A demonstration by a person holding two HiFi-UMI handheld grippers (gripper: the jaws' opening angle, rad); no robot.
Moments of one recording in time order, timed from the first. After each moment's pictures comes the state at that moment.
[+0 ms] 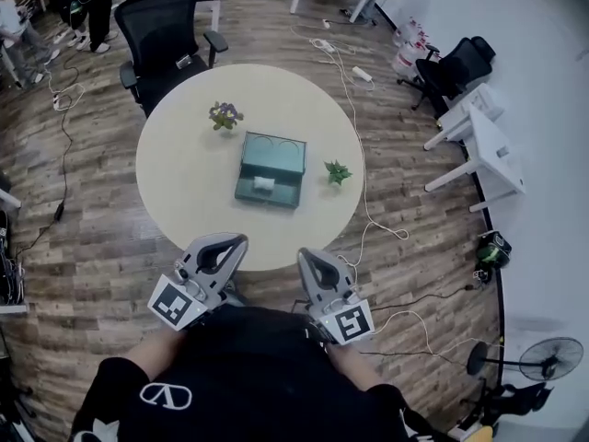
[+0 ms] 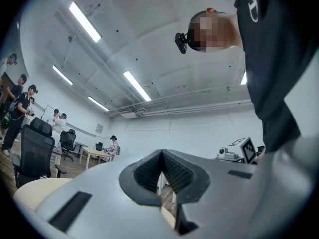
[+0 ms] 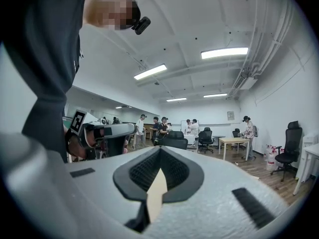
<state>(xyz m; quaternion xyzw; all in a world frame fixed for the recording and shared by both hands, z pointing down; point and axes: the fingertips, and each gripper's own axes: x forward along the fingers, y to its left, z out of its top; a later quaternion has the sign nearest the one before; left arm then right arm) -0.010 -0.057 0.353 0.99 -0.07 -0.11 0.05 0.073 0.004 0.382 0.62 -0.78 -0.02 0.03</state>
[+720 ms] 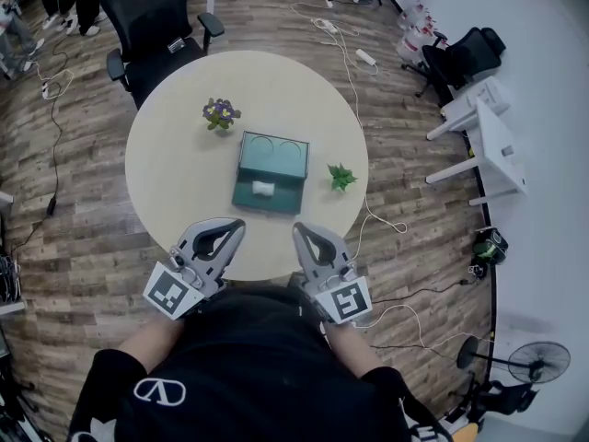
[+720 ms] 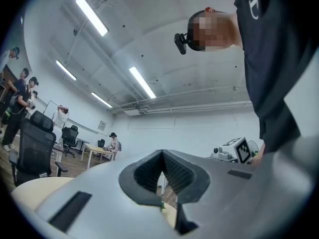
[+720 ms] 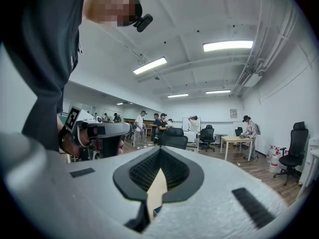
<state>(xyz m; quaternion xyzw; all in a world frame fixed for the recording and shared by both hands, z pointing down) 0.035 -0.162 0.380 0.99 -0.08 -0.10 0.07 0.120 -0.120 0.402 0.62 -0.79 -0.01 0.06</state>
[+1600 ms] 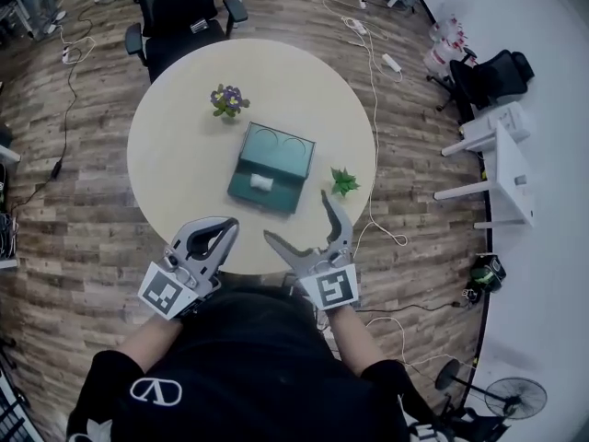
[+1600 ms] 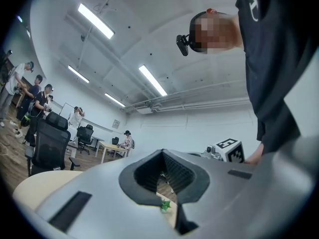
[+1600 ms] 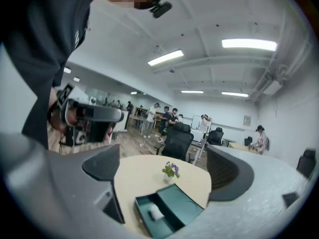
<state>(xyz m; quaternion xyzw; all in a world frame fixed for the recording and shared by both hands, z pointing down) 0.061 -0.155 0.386 0.98 -0.16 -0.08 0.09 0.156 -0.148 0.421 0.55 -0.82 -0.05 0.17</state>
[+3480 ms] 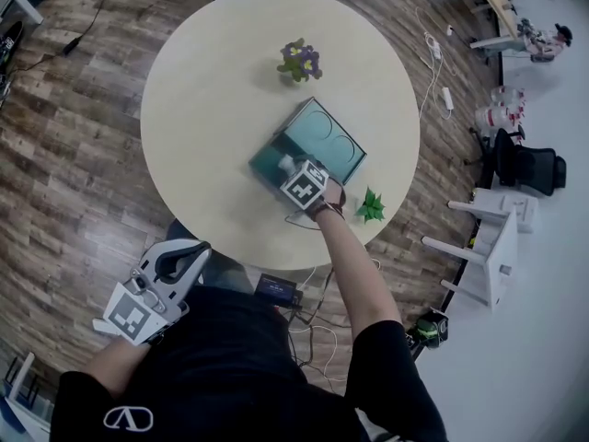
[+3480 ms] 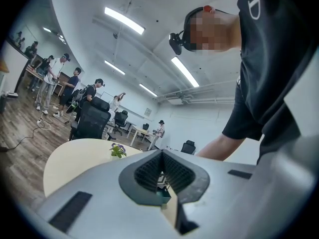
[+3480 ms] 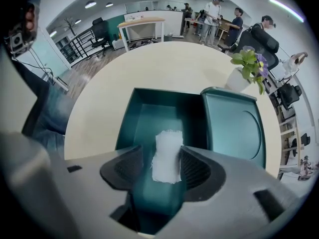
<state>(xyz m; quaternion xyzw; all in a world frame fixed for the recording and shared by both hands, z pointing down) -0.028 -0.134 0.514 0.93 -0.31 -0.02 0.21 0.173 -0.267 0.824 0.18 -0.74 0.14 0.64</state>
